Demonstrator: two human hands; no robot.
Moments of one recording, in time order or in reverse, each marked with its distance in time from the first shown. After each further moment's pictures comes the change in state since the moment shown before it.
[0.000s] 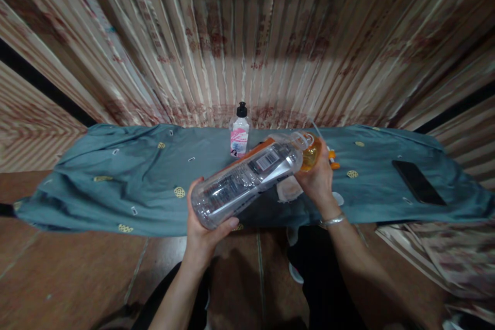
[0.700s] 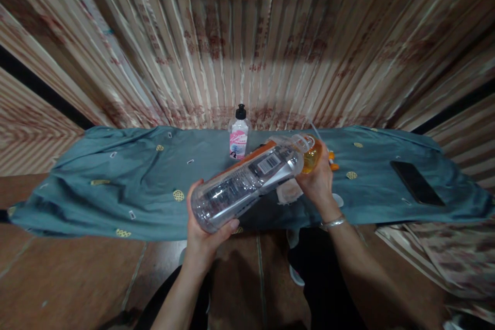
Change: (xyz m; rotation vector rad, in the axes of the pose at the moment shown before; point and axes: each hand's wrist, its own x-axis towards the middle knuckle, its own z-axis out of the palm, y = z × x) left_hand -0.003 0.014 0.011 0.005 0.034 0.010; right_hand 0.002 -0.004 -0.004 0.007 -0.032 0.040
